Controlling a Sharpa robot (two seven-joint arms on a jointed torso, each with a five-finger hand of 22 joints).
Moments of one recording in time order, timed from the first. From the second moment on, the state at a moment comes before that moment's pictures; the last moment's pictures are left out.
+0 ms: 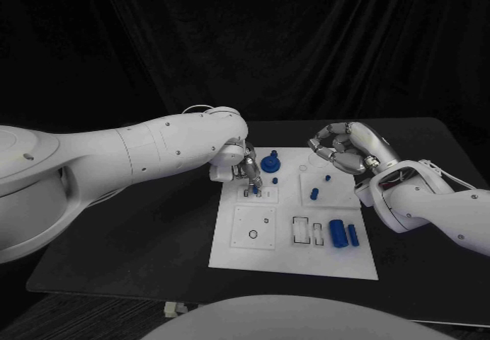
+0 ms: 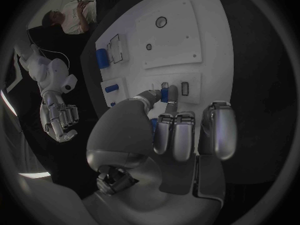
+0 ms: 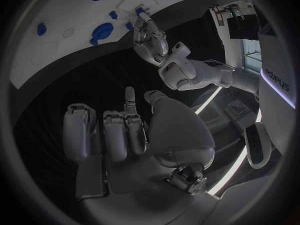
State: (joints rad) left arm 1.36 -0.37 -0.21 1.12 -0.76 0.36 -0.70; left_hand 1.26 -0.02 0.31 0.12 0.50 0.97 0.07 0.31 0.79 1.47 -0.03 1.57 1.31 1.47 -0.08 1.56 1.31 0.05 1.47 0.02 1.33 1.31; right arm 1.22 -0.91 -0.21 1.64 -1.11 -0.77 0.15; right_hand 1.15 0.00 0.10 0.29 0.65 0.78 0.10 0.60 0.32 1.46 0.03 1.57 1.31 1.47 -0.03 1.57 1.31 0.04 1.46 0.08 1.42 1.31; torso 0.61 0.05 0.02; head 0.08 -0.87
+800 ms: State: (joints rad) left arm 1.36 -0.39 -0.21 1.14 -0.76 0.33 -0.70; left_hand 1.25 -0.03 0.32 0.11 0.49 0.97 0.07 0.31 0.79 1.47 -0.03 1.57 1.31 1.47 -0.08 1.56 1.31 0.05 1.47 0.02 1.33 1.31; right arm 1.21 -0.92 -0.21 1.64 -1.12 -0.77 0.14; right_hand 1.15 0.00 0.10 0.29 0.65 0.78 0.10 0.60 0.32 1.46 0.03 1.57 1.31 1.47 -0.03 1.57 1.31 0.04 1.46 0.08 1.42 1.31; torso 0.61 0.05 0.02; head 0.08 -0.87
